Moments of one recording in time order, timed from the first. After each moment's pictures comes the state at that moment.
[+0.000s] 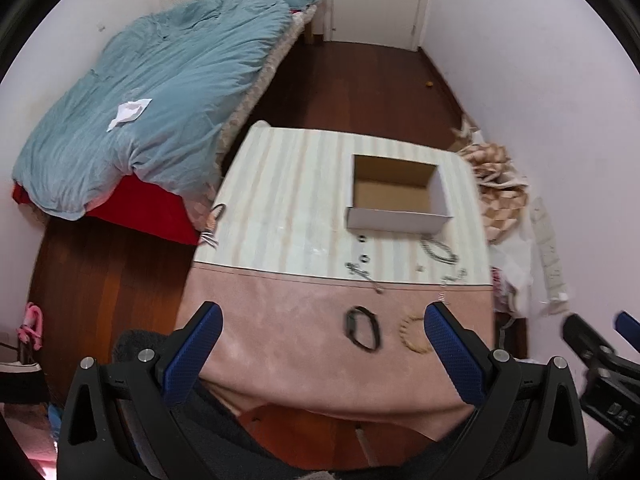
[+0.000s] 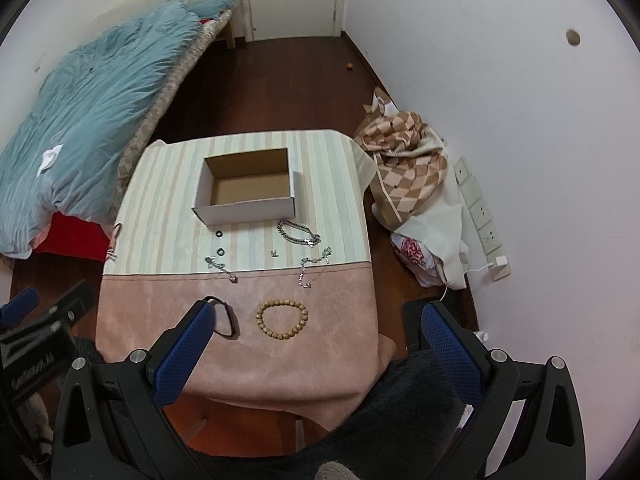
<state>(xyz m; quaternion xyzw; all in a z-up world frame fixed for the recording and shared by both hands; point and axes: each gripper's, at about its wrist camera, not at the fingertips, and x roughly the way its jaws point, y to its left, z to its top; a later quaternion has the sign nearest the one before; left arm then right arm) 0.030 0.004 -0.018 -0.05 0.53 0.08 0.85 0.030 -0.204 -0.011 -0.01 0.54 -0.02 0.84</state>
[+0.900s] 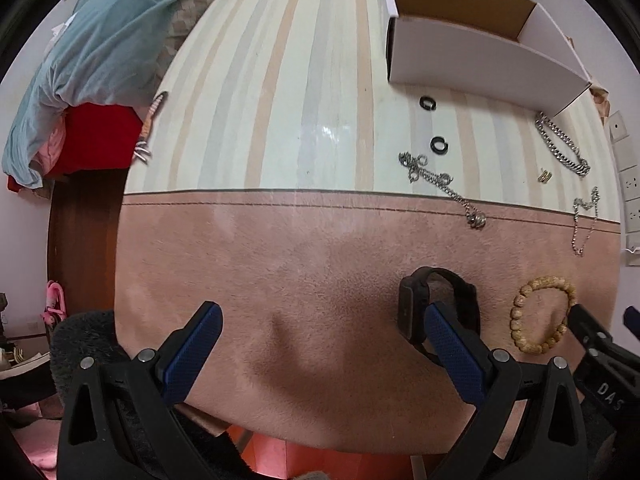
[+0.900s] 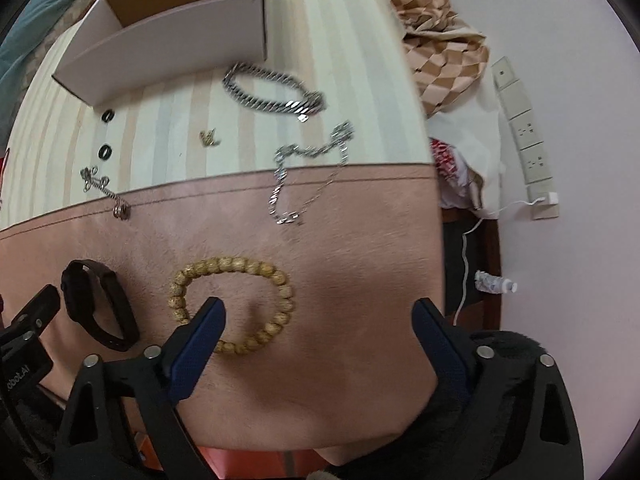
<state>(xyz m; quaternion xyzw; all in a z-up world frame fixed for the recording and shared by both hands) 0.085 0.008 -0.242 0.00 0.67 0.11 0.73 0.103 -0.199 -0.269 -0.04 0.69 -0.05 0.72</state>
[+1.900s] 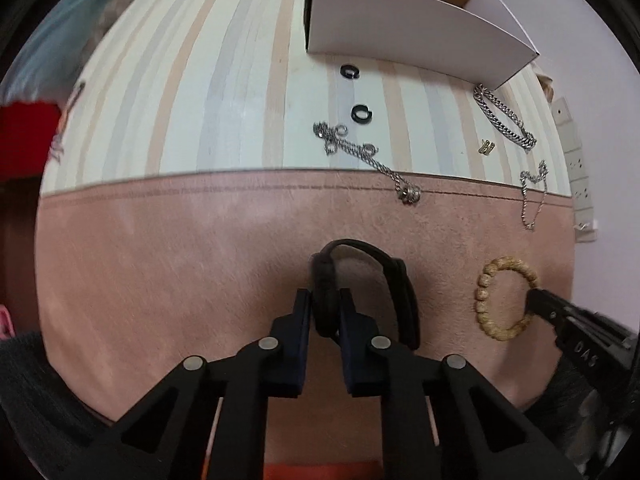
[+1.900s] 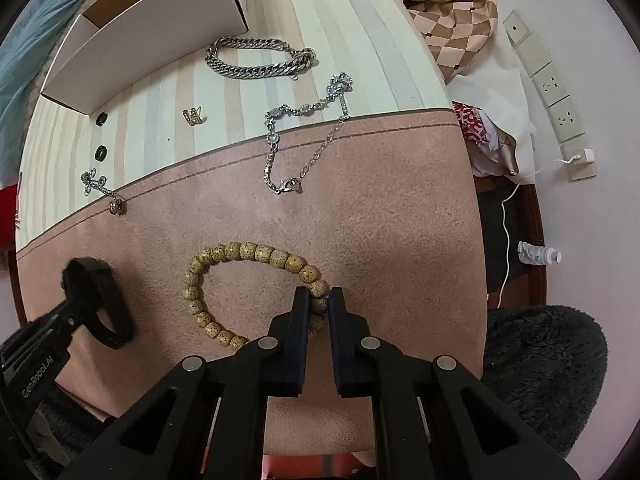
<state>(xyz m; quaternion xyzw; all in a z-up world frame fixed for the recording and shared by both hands) 0.066 0.005 -0.266 -0.05 0.67 -0.01 0.74 0.098 -0.229 -0.297 0.04 0.70 -0.03 0.71</state>
